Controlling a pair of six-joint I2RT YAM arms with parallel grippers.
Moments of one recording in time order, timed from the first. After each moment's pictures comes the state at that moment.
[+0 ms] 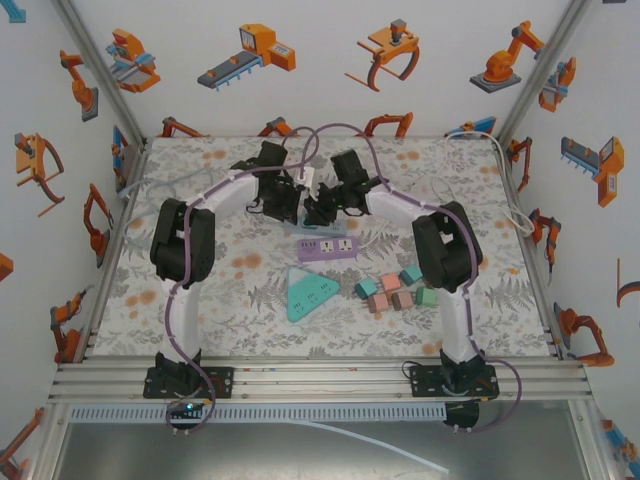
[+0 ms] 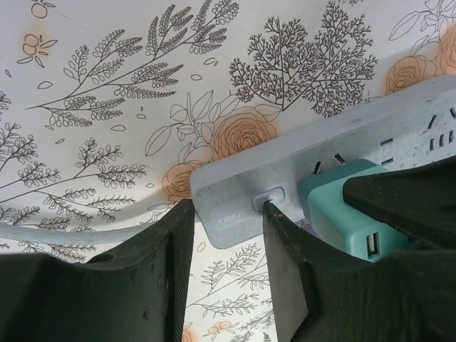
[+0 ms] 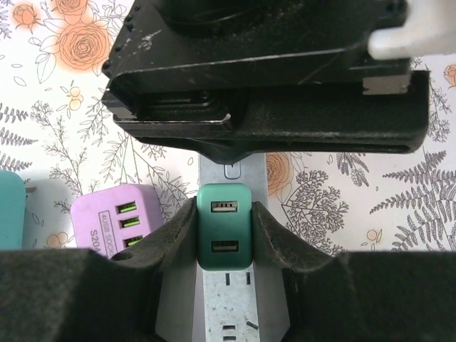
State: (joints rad) left arm -0.48 2.16 1.68 -0.65 0.17 -0.06; right arm 0.55 2.11 1.59 -0.27 -0.73 -0.66
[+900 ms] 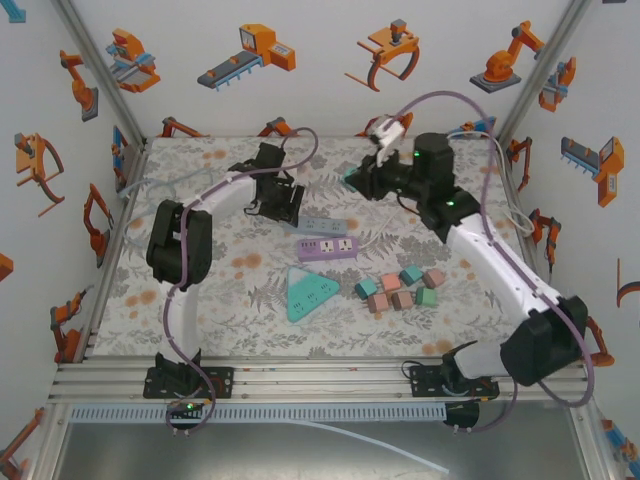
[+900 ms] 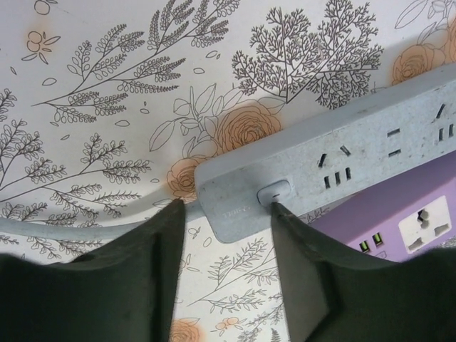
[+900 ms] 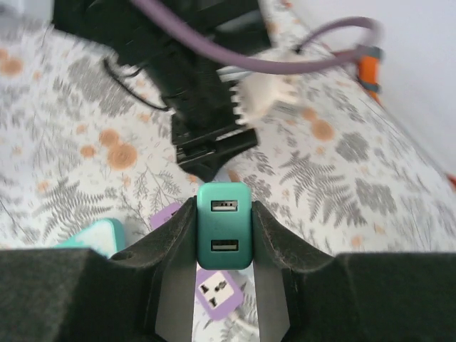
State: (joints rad) left arm -0.47 2.09 1.62 -0.61 0.18 -0.03; right arm 0.39 1.34 1.25 -0.15 -0.47 -0.05
